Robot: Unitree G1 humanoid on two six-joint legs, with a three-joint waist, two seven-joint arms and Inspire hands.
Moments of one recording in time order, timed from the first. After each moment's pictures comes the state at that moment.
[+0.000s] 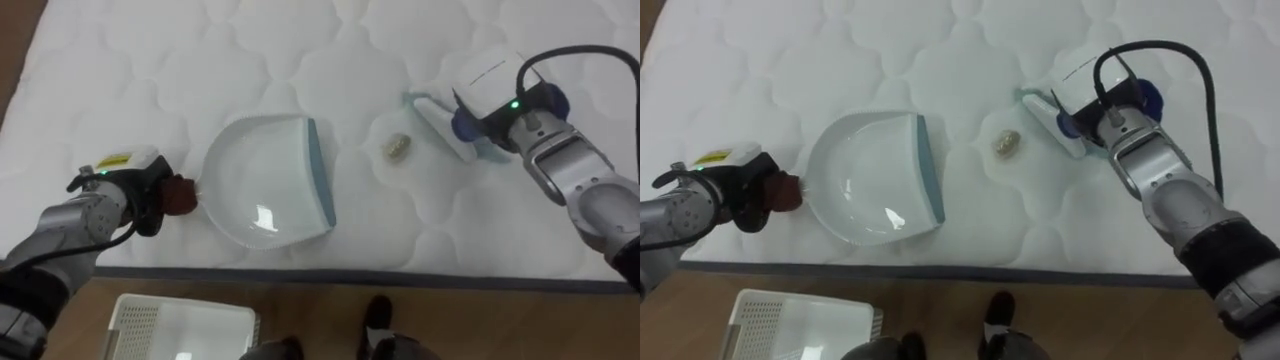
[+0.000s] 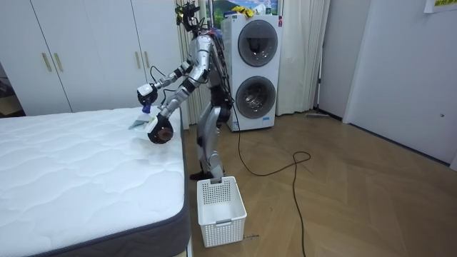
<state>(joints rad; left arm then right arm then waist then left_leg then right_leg) -0.51 0.65 -0.44 0.82 0.63 0.00 -0.12 -0.61 -0.73 0.65 0.49 -1.25 0.09 -0.07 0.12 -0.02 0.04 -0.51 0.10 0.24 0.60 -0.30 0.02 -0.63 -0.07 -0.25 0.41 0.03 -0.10</state>
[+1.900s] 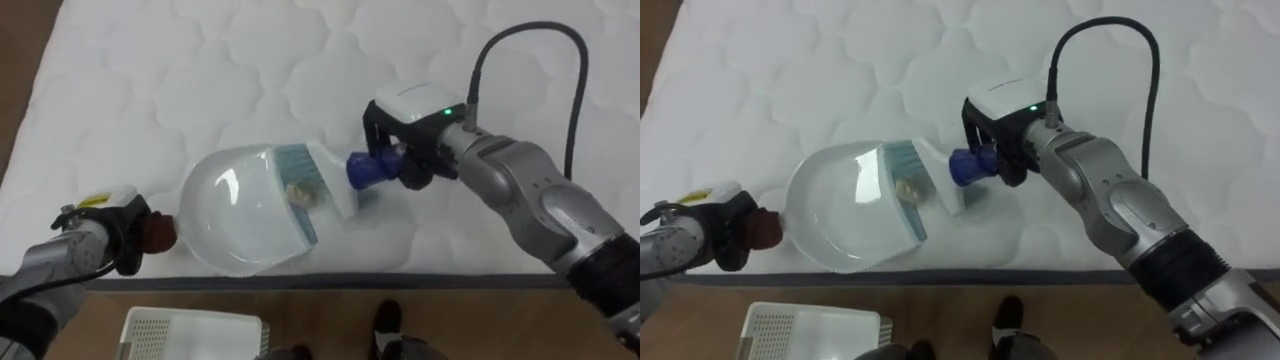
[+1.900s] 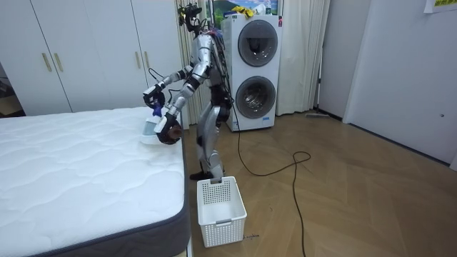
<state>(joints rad) -0.40 0.65 -0.39 0.89 0.64 0.02 -0.12 -0.56 -0.58 0.61 0.22 -0.75 0.04 0.26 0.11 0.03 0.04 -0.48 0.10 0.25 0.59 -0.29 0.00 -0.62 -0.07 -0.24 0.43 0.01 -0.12</state>
